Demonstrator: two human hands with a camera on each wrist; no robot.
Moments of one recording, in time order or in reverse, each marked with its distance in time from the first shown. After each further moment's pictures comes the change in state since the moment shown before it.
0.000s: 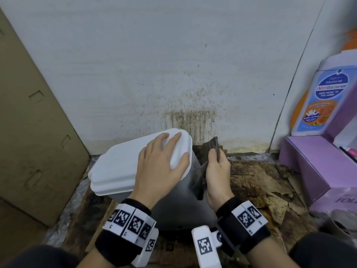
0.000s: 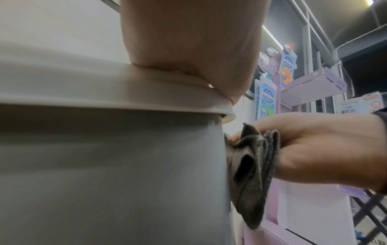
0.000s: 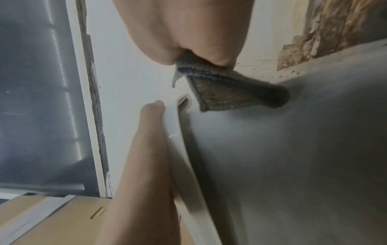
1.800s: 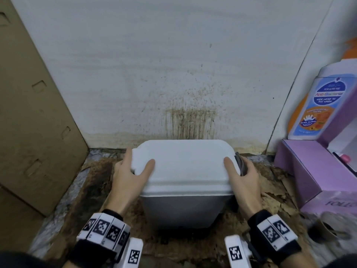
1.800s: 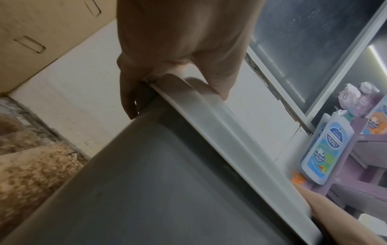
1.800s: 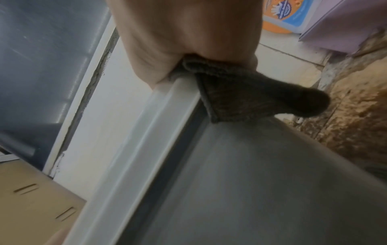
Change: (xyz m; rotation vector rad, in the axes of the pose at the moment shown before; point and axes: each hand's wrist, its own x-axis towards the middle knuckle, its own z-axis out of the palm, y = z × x) left_hand -0.039 -0.079 0.010 -0.589 0.001 -0.560; right_hand 0.001 -0.009 -0.086 -0.455 0.111 -0.136
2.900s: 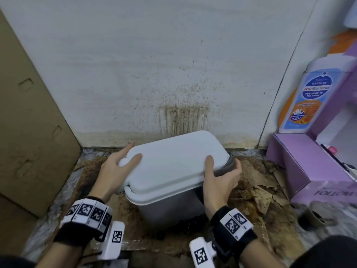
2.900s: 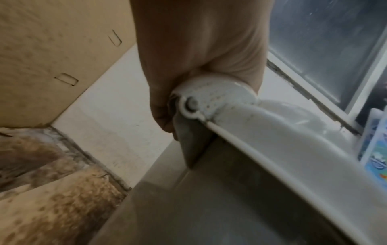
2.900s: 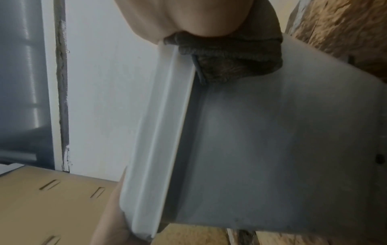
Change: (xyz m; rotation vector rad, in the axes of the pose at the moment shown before) left_hand 0.016 0.006 -0.024 -0.093 -0.145 0.021; right_hand -0.033 0.011 0.058 0.226 0.258 0.083
